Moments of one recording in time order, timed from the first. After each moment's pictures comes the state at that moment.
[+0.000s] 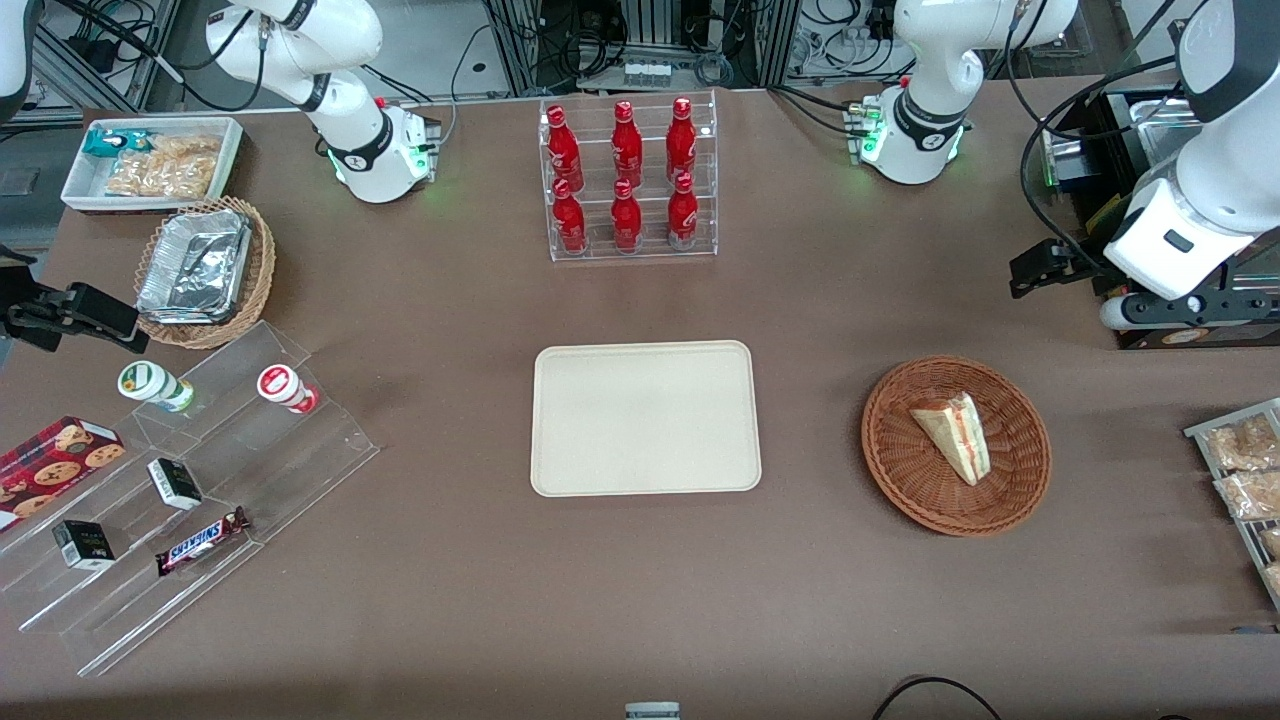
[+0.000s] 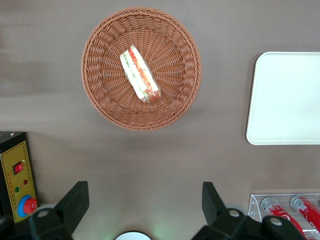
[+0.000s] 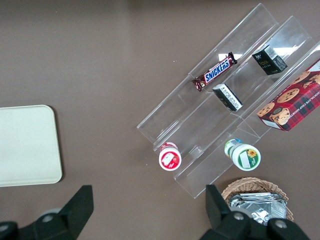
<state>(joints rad) -0.03 -0.03 -0.06 -1.70 -0.04 1.56 -0.11</state>
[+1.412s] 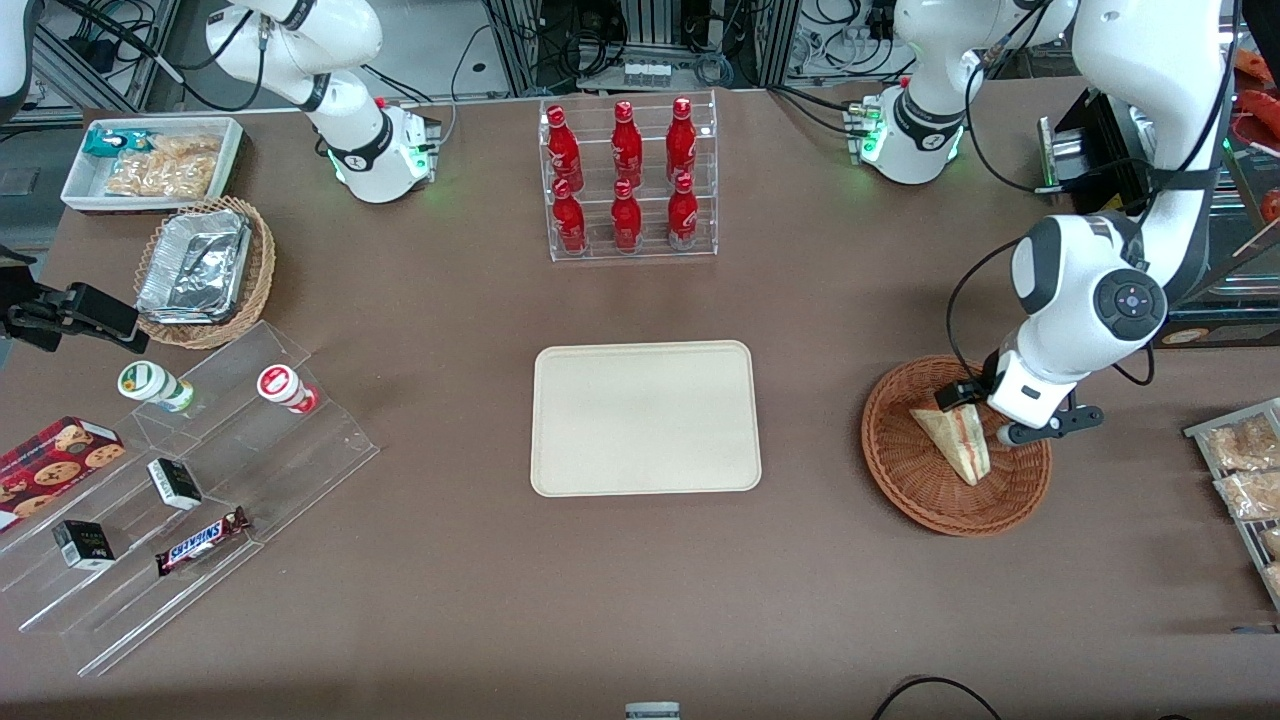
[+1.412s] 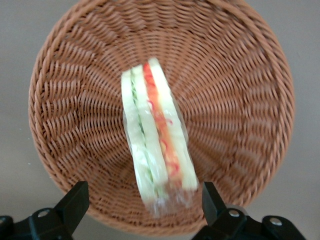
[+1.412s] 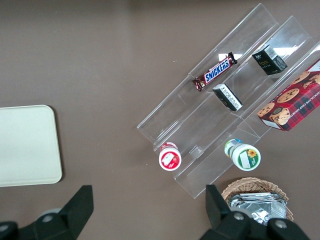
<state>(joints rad) -0.03 0.24 -0.03 -2.14 0.00 2.36 -0.37</state>
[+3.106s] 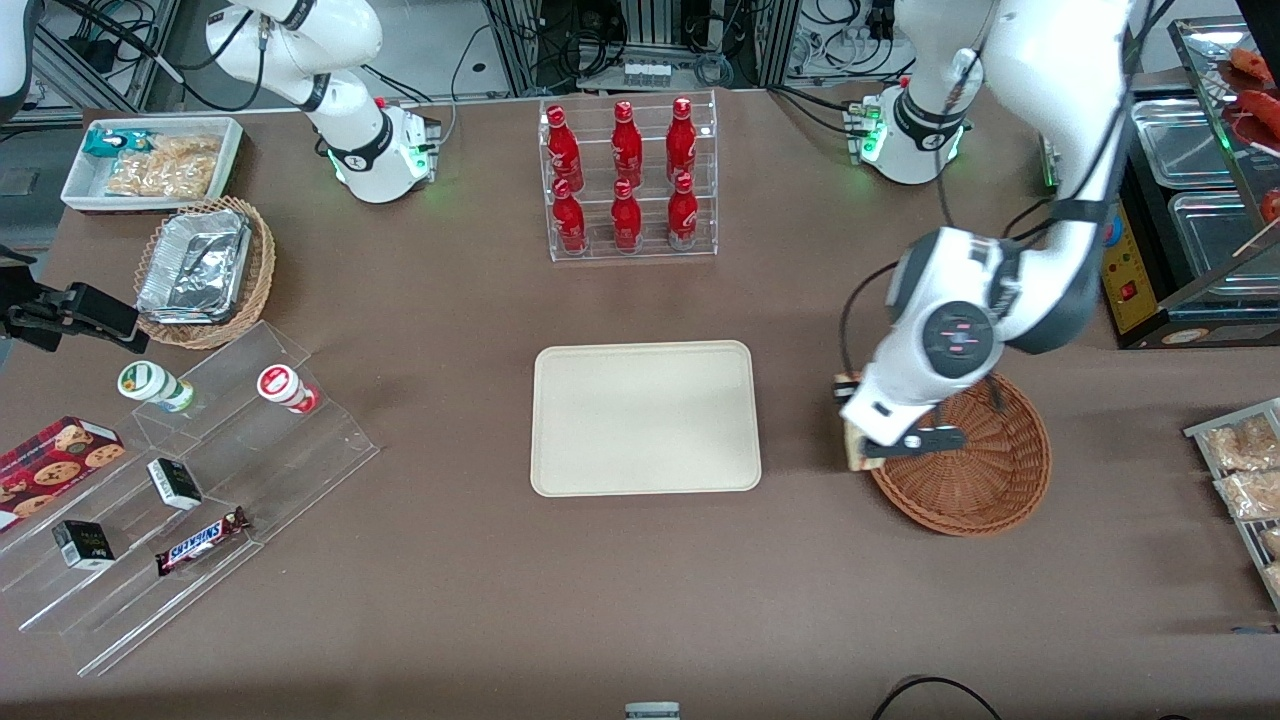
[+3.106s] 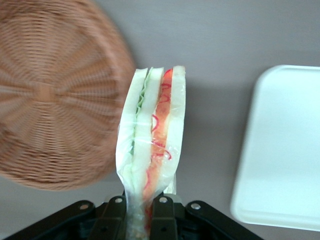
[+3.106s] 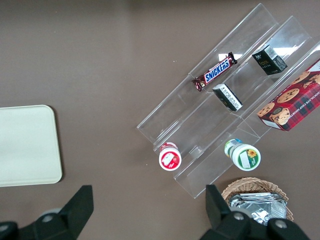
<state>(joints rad) -0.35 0.41 -0.07 -1.75 0.04 1.98 -0.51</state>
